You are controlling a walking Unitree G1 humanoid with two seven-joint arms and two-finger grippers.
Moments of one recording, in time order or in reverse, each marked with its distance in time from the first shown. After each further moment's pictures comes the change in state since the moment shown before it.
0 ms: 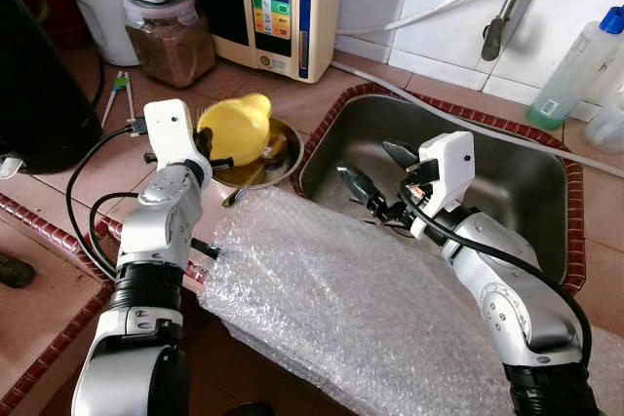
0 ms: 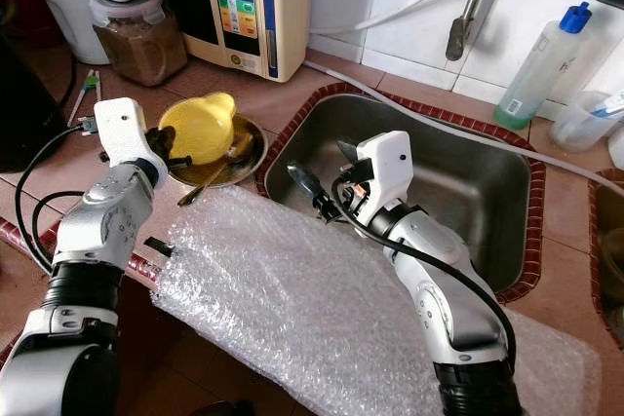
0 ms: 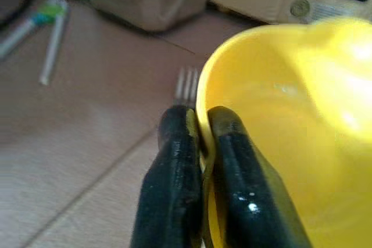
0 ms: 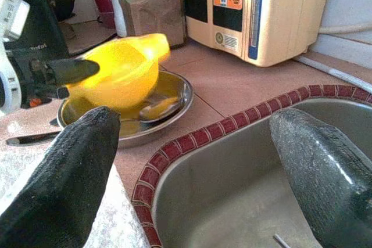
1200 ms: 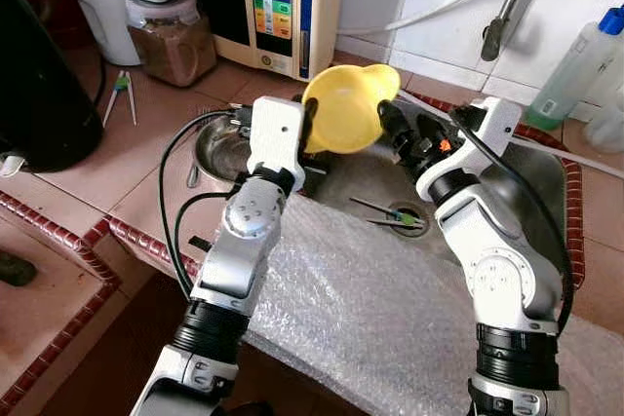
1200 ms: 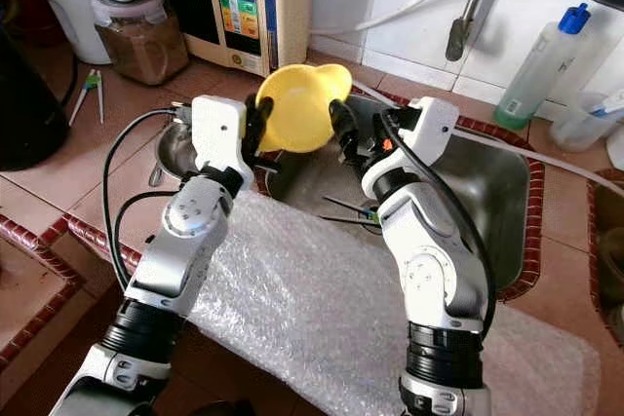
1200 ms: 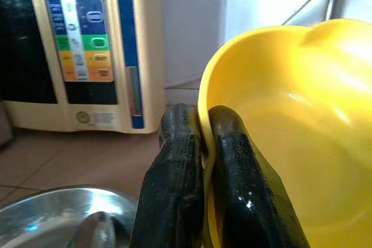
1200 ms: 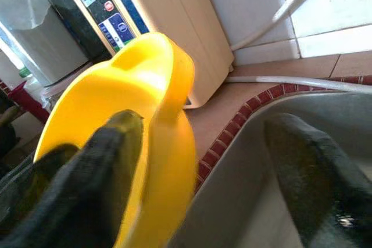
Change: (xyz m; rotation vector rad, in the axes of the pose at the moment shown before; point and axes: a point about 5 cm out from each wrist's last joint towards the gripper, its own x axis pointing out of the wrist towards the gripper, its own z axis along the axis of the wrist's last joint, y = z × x) left arm -0.057 -0.125 0.006 0.133 -0.345 -0.479; right arm 0.021 -0.021 0.022 0.397 -0.156 -0.343
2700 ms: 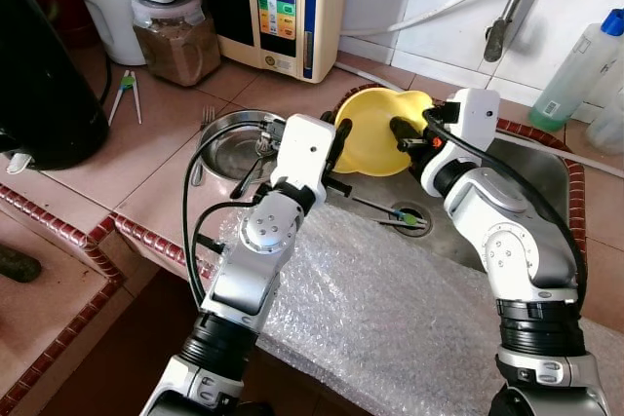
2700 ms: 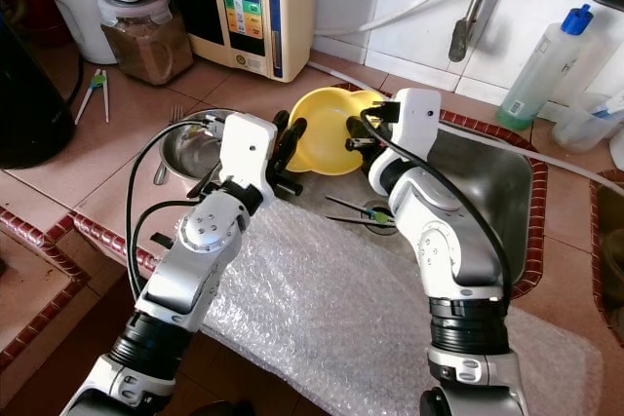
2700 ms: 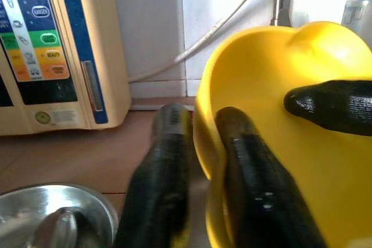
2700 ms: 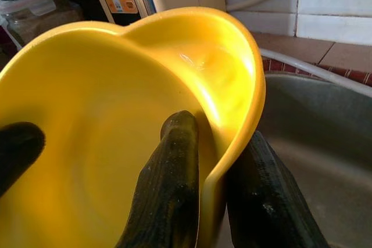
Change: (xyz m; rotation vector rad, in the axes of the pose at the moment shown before) left arm -0.005 -0.009 -0.006 0.052 0.026 -0.106; right arm 0.014 -0.020 0.003 -0.247 0.194 -0.044
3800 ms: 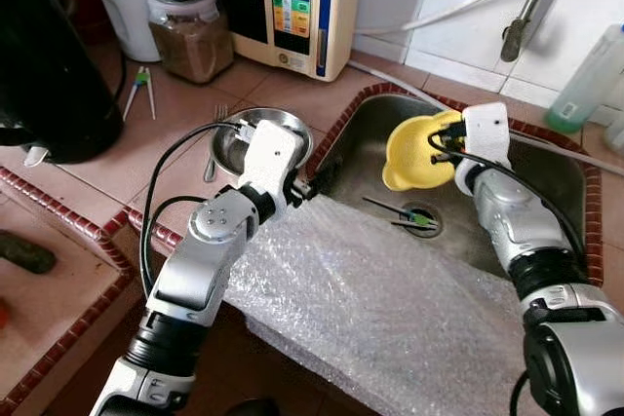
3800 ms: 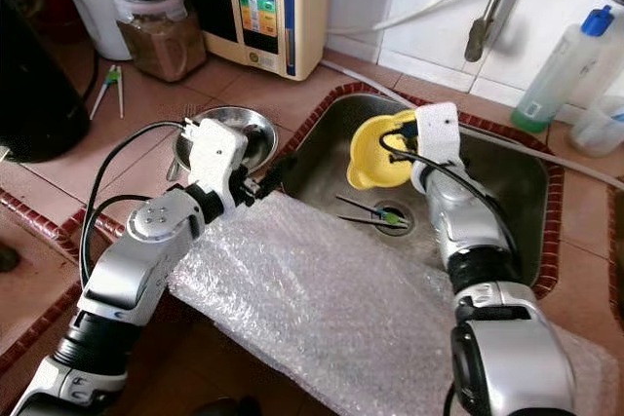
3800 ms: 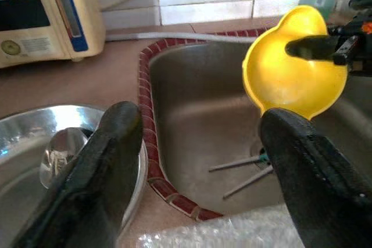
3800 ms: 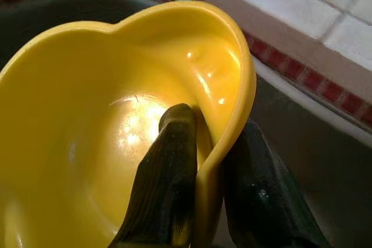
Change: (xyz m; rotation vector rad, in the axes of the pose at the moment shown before) left arm -0.025 0.029 -0.013 -0.028 0.222 -0.244; right arm 0.020 -0.102 -0.032 -0.435 0.141 -0.319
